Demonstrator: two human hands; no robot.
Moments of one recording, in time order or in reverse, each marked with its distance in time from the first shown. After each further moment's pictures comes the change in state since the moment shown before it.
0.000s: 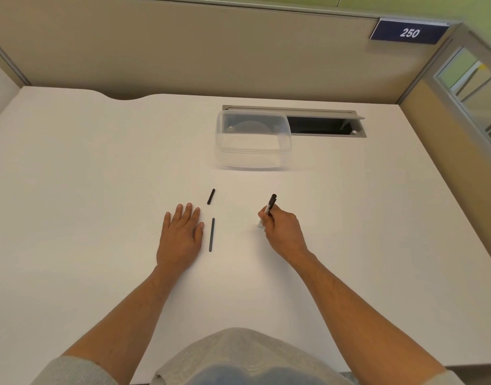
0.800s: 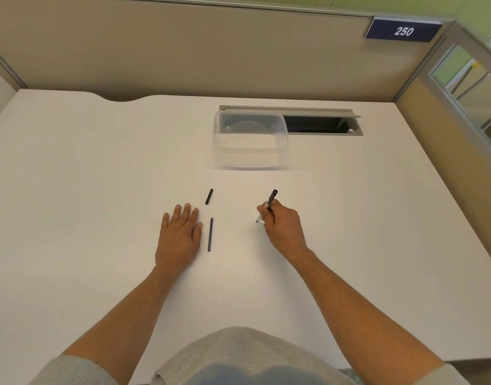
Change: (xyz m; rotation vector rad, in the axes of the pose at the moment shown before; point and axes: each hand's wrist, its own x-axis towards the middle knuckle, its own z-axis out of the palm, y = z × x) left_hand 0.000 -0.001 0.001 0.019 -0.009 0.006; right_hand 0.002 -0.003 -0.003 0.032 0.109 -0.023
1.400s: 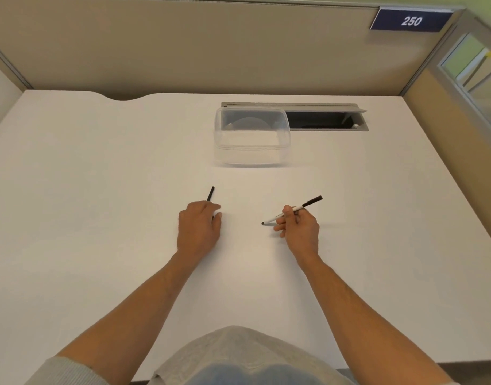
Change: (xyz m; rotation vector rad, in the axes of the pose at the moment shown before) left_hand 0.009 0.059 -0.029 -0.211 0.215 0.078; right_hand -0.015 0.027 -0.006 0.517 0.220 0.384
